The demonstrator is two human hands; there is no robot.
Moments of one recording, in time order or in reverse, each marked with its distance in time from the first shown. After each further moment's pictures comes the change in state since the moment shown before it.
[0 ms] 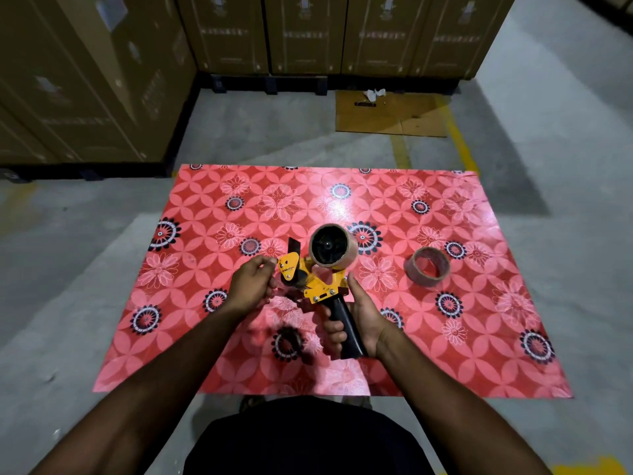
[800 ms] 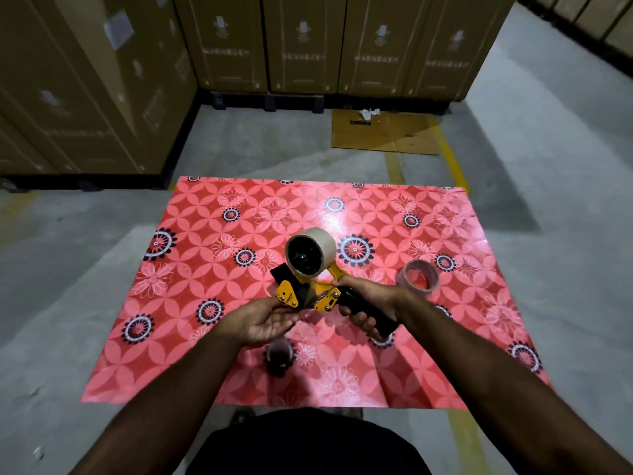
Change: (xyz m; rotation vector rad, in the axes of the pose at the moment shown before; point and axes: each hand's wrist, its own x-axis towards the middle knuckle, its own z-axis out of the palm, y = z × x) left_hand -0.001 -0.014 0.030 -0.595 -0.395 -0.829; right_hand -0.033 -0.082 0.002 -0.706 0.282 0.352
